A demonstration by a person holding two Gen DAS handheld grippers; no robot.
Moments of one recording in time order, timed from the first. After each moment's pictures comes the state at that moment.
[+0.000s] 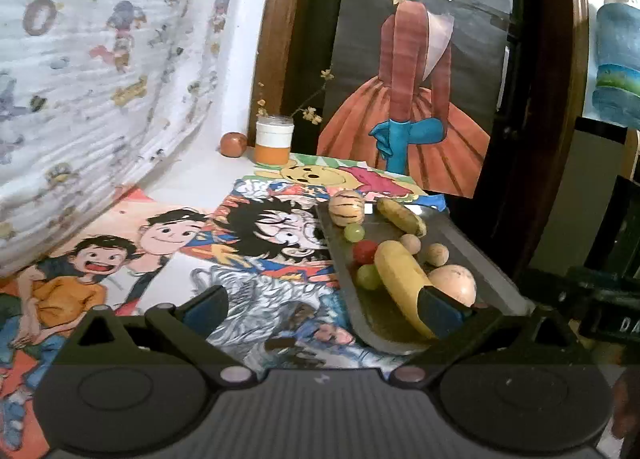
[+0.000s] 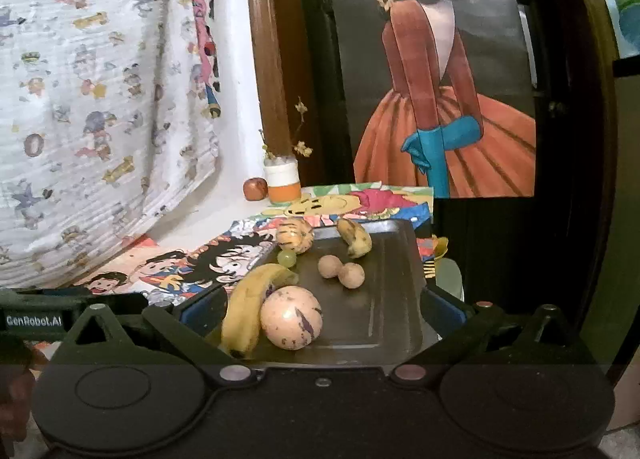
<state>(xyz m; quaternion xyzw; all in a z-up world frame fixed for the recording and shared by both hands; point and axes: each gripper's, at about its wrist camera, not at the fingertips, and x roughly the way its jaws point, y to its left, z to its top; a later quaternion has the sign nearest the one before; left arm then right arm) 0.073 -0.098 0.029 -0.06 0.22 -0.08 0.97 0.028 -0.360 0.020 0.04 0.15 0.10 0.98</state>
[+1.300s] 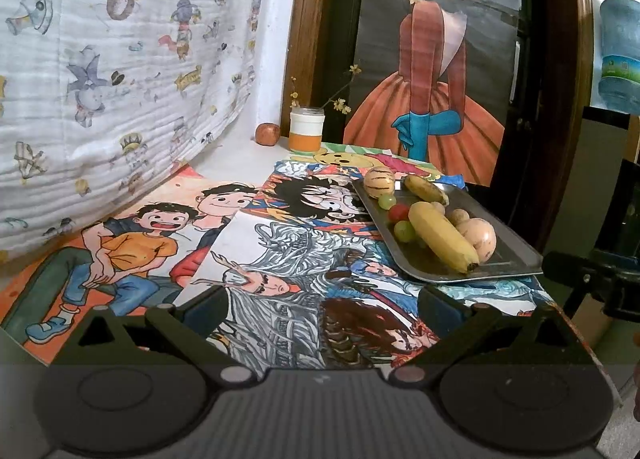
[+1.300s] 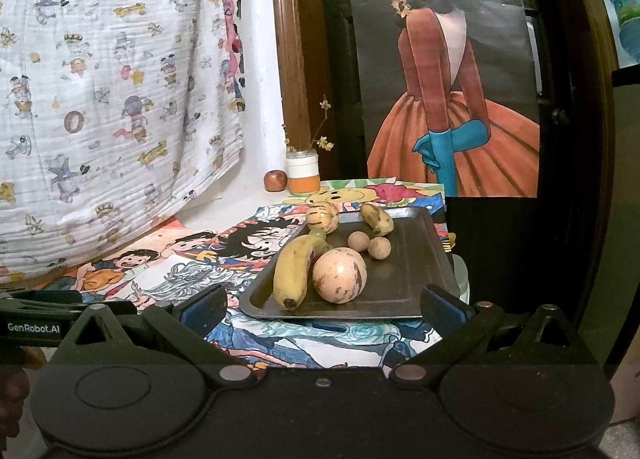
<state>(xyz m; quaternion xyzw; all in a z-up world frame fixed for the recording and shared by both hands) 0.012 -0.066 0.012 -0.05 0.22 -0.05 0.97 -0.023 -0.336 0.006 0.03 0.15 0.10 0.98</state>
